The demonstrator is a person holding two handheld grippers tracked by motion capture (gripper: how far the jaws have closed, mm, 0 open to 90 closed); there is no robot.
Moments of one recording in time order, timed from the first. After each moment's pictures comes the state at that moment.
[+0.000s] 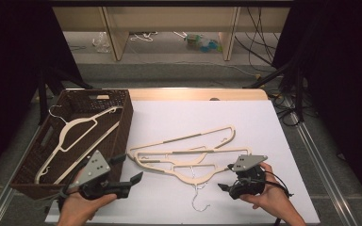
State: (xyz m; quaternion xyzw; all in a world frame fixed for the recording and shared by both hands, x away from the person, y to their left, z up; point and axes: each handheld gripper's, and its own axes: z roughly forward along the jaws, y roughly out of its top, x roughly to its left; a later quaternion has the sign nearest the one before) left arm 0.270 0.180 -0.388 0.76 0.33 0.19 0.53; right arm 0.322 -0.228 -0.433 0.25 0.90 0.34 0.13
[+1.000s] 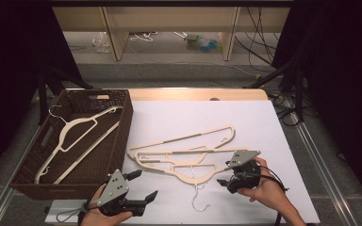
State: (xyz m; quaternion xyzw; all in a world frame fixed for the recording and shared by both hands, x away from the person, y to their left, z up) left arm 0.255 0.154 -0.432 0.78 0.29 0.18 0.52; right arm 0.349 -0.225 -0.448 0.24 0.91 0.32 0.14
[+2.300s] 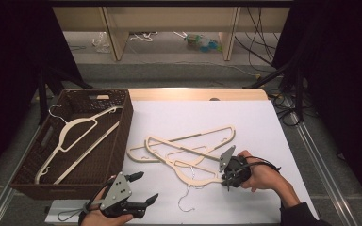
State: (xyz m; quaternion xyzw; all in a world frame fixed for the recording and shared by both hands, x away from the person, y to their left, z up) left arm 0.255 0.154 -0.436 0.80 0.26 0.20 0.50; right arm 0.377 -0.207 -0.457 0.07 0.99 0.15 0.02
